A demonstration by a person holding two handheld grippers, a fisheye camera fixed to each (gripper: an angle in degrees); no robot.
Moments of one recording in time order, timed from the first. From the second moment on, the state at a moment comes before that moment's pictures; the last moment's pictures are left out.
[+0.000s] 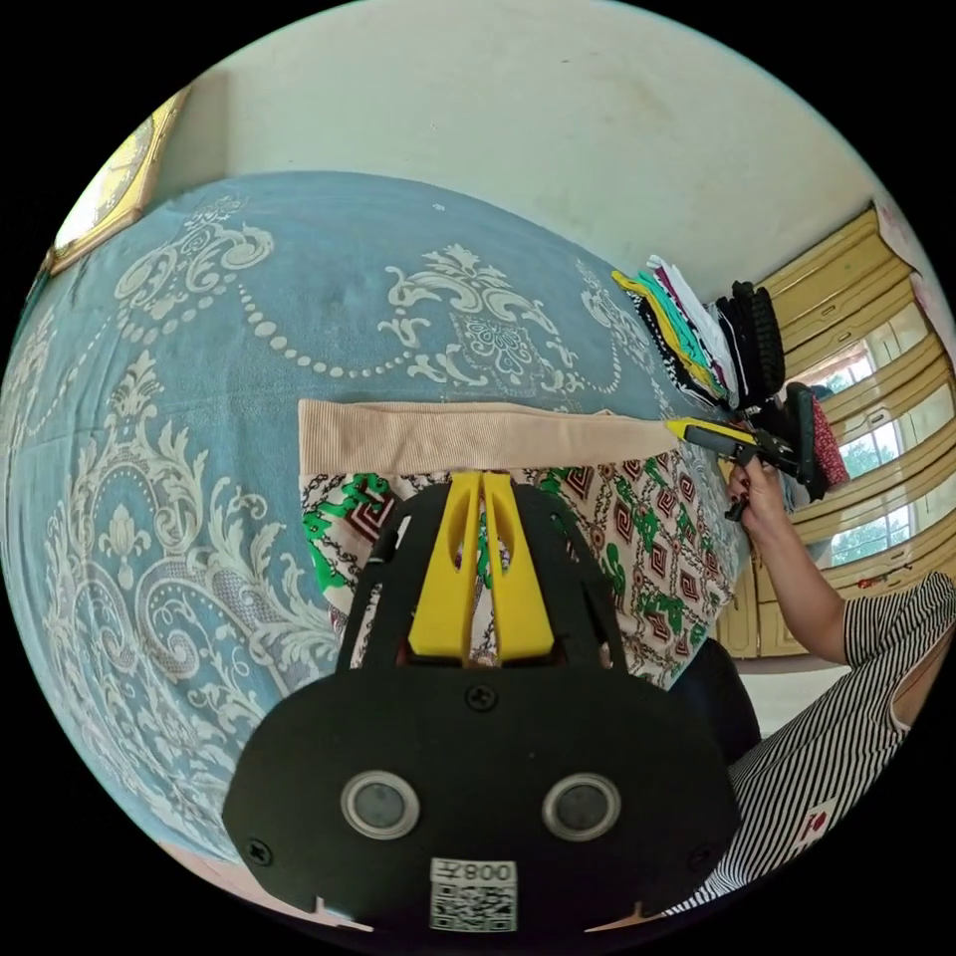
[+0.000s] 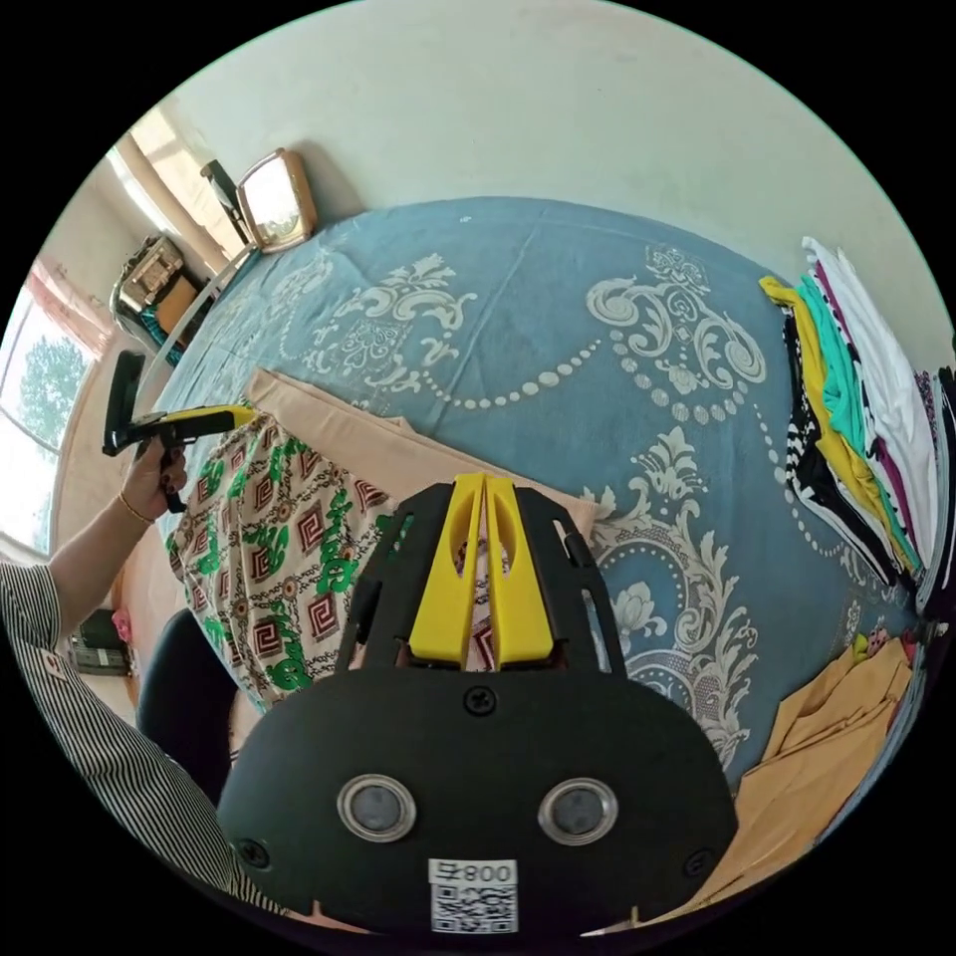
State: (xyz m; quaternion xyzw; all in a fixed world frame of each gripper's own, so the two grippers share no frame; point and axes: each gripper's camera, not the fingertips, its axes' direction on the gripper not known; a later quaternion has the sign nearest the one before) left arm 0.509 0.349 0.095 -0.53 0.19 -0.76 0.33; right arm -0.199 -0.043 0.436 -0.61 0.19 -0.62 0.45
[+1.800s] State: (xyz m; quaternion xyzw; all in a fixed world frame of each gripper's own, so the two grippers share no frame) left arm 0.447 0.161 -0.226 -0.55 0.12 -0.81 0.17; right arm -0.233 -0.454 0.167 -0.69 0.23 -0.39 0.56
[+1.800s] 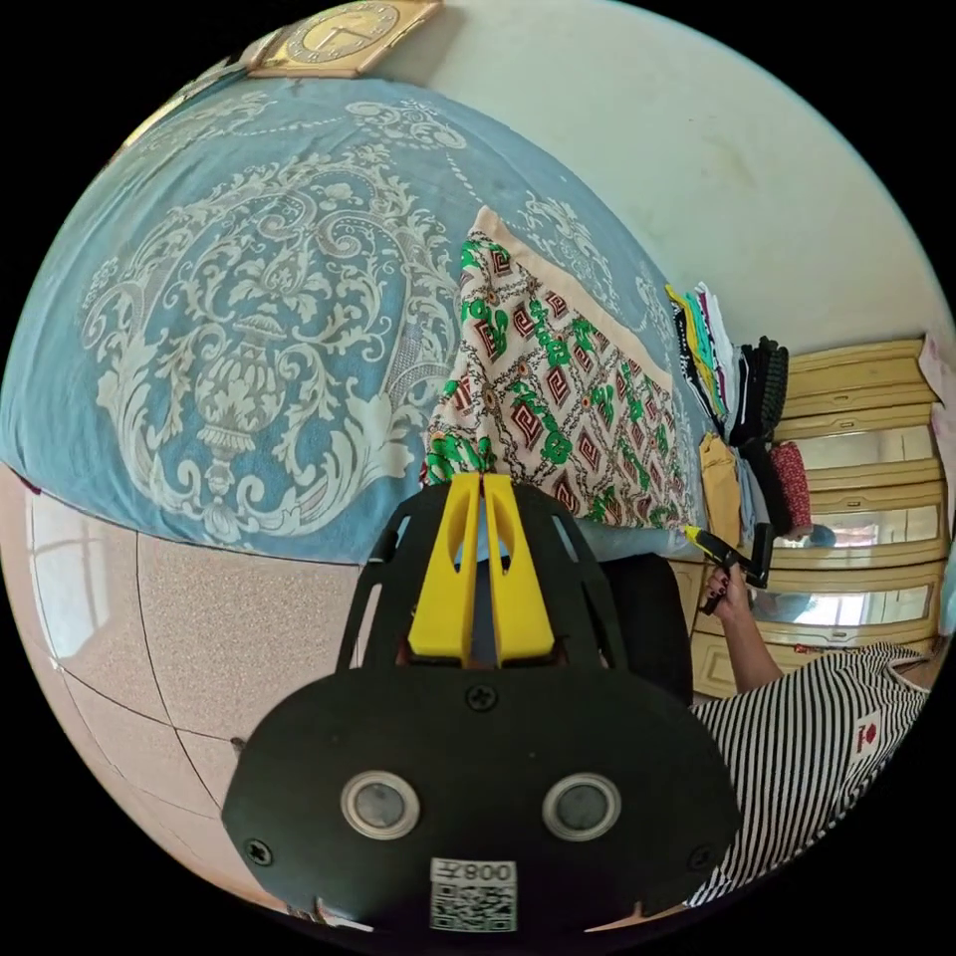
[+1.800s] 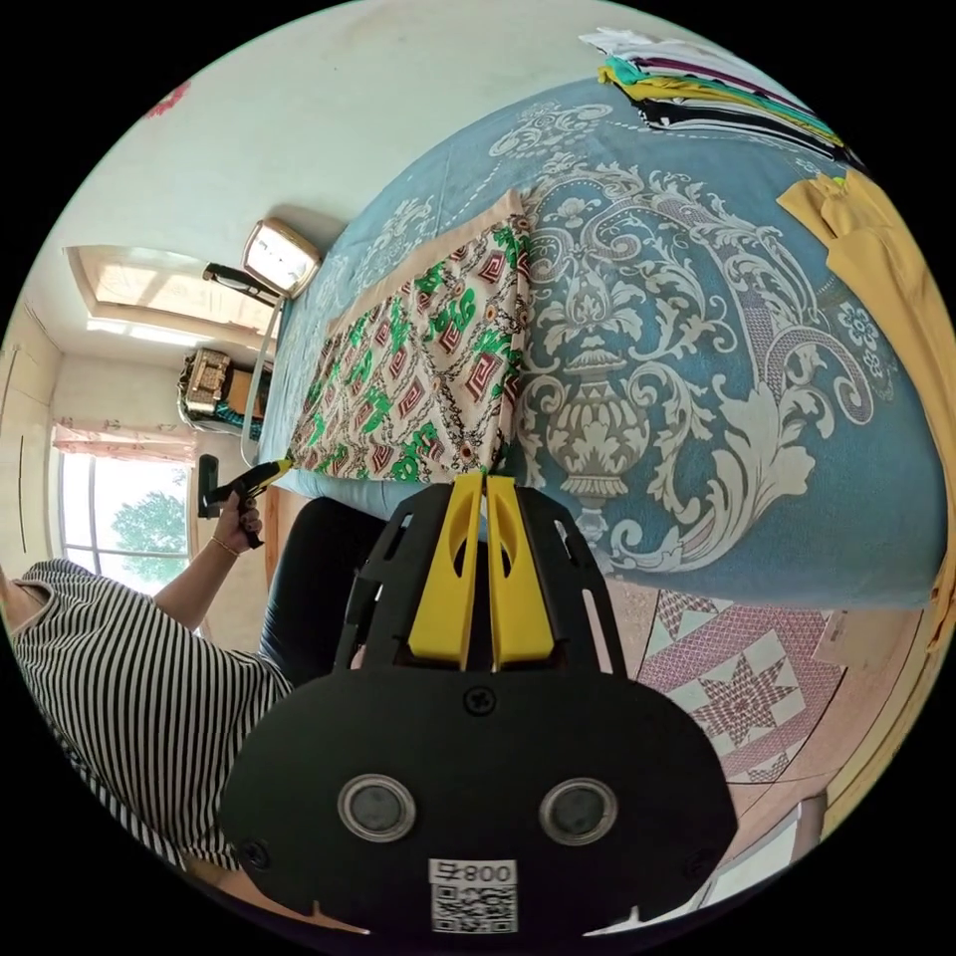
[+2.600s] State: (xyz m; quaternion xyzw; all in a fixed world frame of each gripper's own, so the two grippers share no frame) left arm 0.362 0.143 -0.136 -0.53 0.14 -0.81 0.18; right arm -0.235 -0.522 0.102 -0.67 0.19 -0.35 0.62
